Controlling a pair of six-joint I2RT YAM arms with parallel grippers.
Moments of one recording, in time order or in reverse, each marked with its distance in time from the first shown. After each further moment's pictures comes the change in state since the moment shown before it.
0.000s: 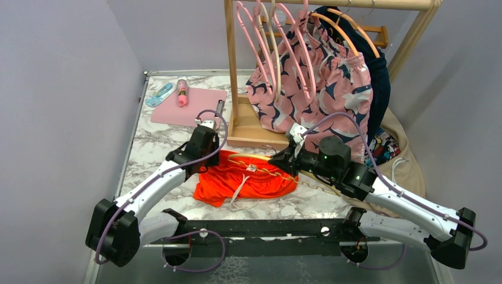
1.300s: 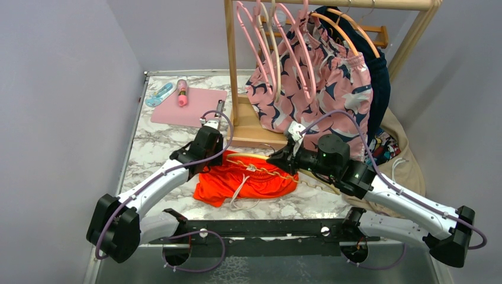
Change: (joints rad) left arm -0.041 0.031 0.016 0.024 -0.059 0.031; right arm 0.000 0.027 0.030 -0.005 -0.016 0.002
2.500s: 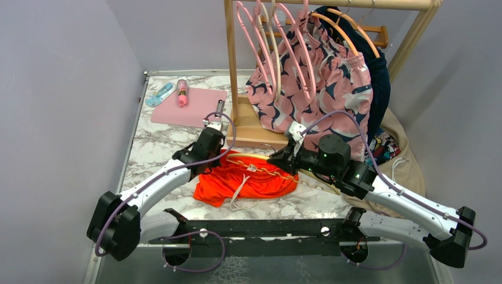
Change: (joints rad) left arm -0.031 0.019 0.000 -0.008 -0.036 0.005; right arm 0.000 -0.010 0.000 -0.006 0.000 0.000
